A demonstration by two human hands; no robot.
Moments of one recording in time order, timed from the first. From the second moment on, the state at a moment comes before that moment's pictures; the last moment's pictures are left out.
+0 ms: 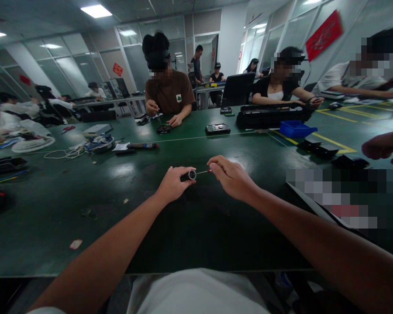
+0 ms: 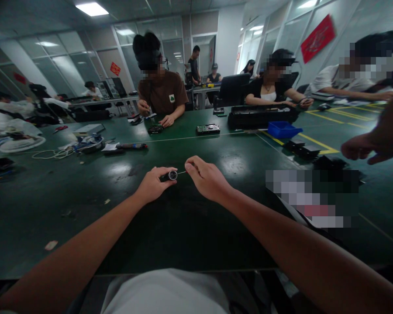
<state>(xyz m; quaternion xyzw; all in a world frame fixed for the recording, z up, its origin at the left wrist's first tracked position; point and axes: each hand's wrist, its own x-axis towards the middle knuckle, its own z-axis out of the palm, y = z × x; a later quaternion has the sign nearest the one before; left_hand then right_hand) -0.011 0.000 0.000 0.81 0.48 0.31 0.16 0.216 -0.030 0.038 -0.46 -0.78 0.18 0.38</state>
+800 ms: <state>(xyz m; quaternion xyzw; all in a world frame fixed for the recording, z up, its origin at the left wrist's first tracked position) -0.008 -0.001 0.003 0.81 0.45 0.36 0.11 0.212 -0.008 0.020 -0.42 -0.52 0.44 0.60</state>
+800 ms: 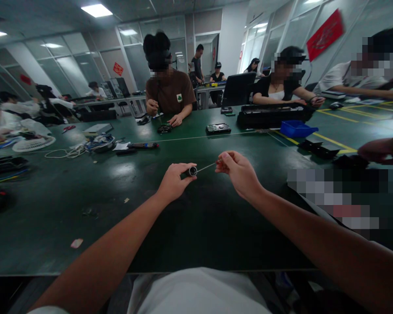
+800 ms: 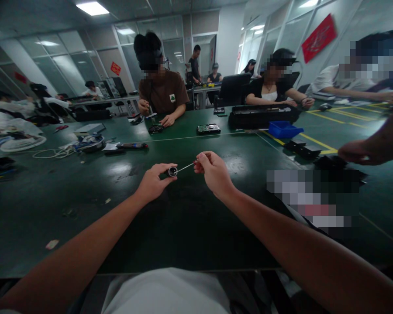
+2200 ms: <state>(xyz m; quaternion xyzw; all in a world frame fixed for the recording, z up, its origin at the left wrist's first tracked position) 0.001 -0.005 0.003 0.75 0.51 0.35 0.21 0.216 -0.023 0.033 -0.49 -0.72 0.12 0.48</state>
